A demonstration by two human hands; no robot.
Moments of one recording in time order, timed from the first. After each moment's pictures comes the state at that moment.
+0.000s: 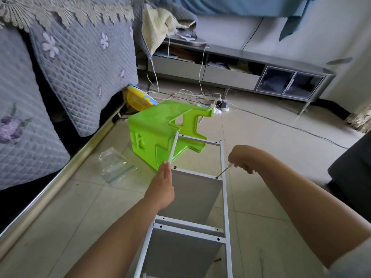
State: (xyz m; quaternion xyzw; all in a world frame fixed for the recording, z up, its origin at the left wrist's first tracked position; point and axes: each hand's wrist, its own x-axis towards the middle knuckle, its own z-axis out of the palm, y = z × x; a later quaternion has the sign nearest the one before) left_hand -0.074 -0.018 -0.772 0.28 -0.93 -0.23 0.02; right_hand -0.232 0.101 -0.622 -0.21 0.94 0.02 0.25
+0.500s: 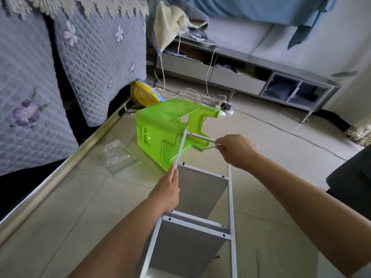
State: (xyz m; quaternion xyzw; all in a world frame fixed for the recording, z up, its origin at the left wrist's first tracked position) left_hand -0.053 -0.010 -0.776 0.26 -0.93 -0.26 0.00; right_hand -0.198 0.085 -0.620 -0.49 0.87 0.05 -0.03
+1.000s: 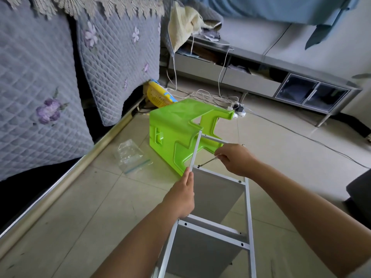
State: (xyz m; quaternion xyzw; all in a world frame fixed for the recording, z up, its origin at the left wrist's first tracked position) left_hand -0.047 -0.007 -0.775 0.27 -0.91 -0.31 0.01; right_hand -0.191 0.060 -0.652 -0.57 0.82 0.02 0.01
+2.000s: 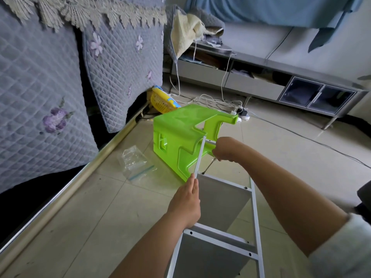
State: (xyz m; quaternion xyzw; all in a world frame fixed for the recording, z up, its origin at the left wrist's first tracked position) left_hand -0.045 -0.003 -0.770 0.26 -0.93 -0.25 0.00; right_hand -0.175 0.005 -0.625 -0.45 0.88 0.11 0.13
